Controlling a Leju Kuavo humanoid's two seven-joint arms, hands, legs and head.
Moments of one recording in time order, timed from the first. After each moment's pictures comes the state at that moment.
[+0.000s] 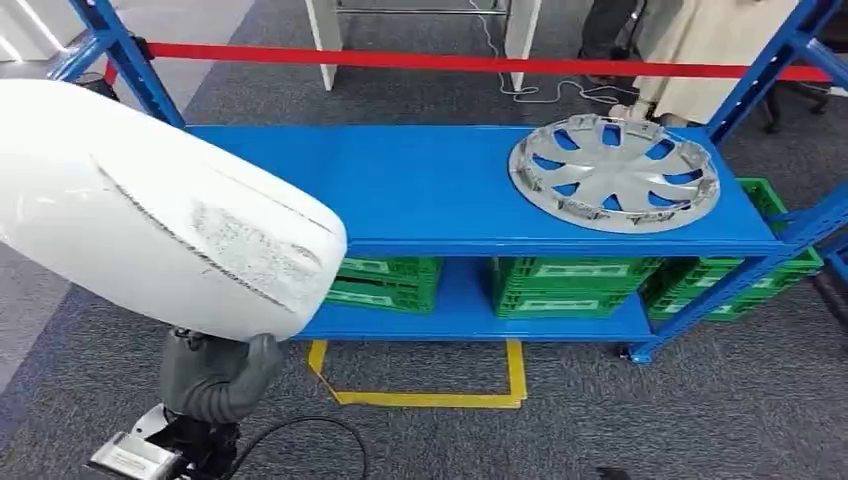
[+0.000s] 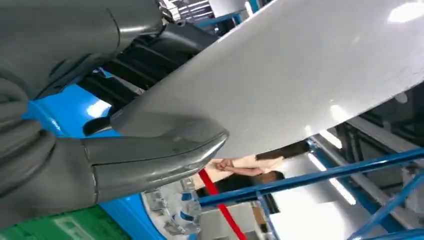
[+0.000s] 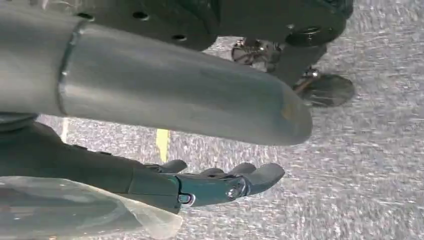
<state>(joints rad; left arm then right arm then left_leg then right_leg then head) 0.09 0.09 -0.57 -1.84 -0.11 0.32 -0.70 -0.08 0.14 -0.93 -0.20 0.99 0.03 0.04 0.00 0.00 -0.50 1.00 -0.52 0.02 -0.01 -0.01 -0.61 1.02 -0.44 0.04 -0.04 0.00</state>
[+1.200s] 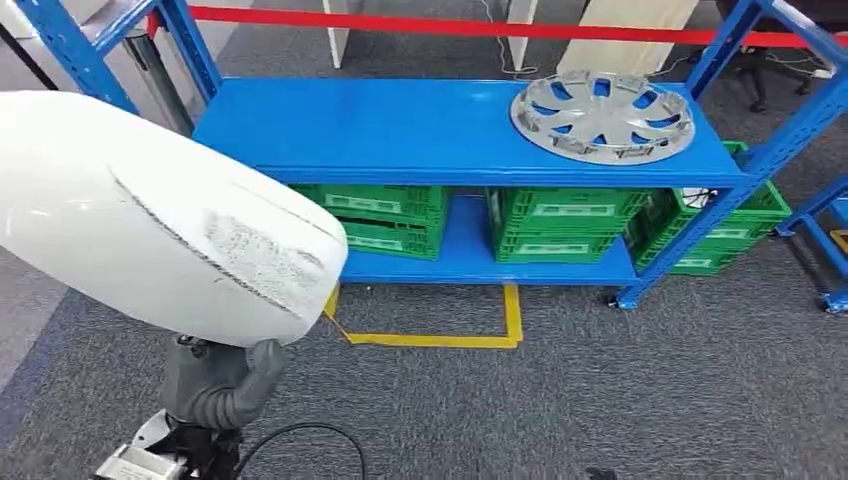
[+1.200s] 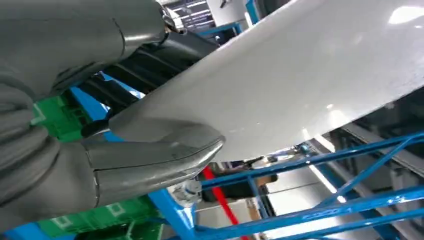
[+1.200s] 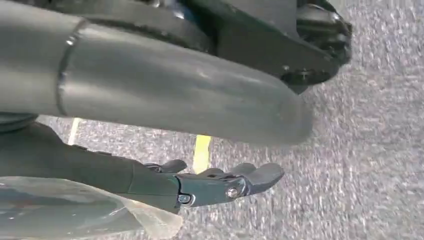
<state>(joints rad) 0.08 0.12 -0.61 -1.83 -0.14 0.39 -0.70 -0.07 0.15 -0.95 -0.19 0.98 0.14 -0.07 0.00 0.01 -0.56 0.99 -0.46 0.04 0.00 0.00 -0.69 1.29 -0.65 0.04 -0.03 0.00</state>
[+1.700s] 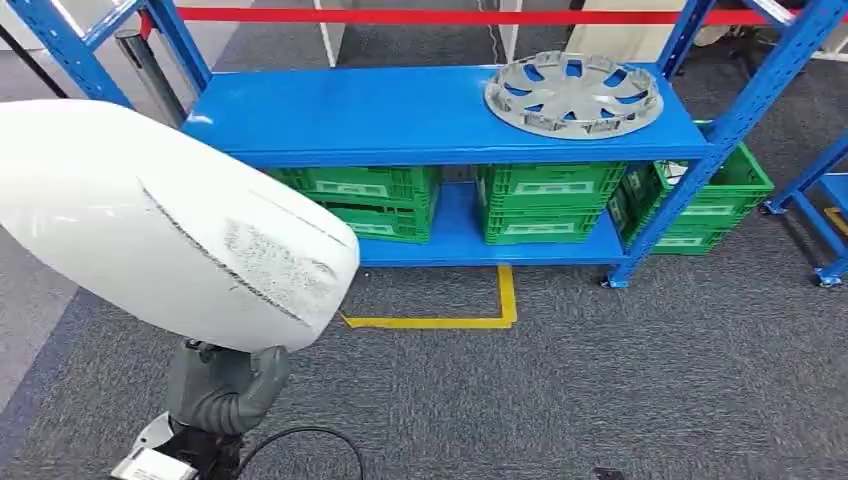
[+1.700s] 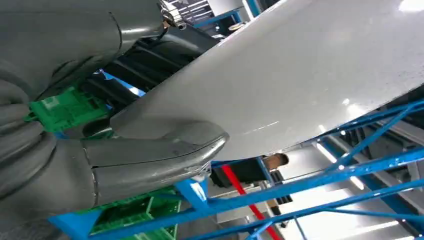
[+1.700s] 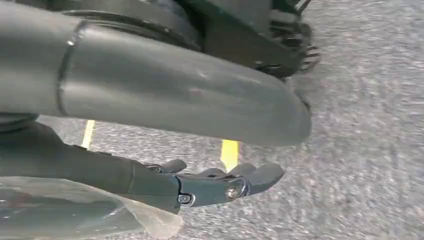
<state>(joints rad) 0.08 0.12 -0.61 -1.82 -0.14 0.38 -0.70 -0.07 0.15 -0.95 -0.19 0.98 0.14 -0.05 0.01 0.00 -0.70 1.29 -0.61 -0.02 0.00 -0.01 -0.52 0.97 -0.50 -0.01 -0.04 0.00</state>
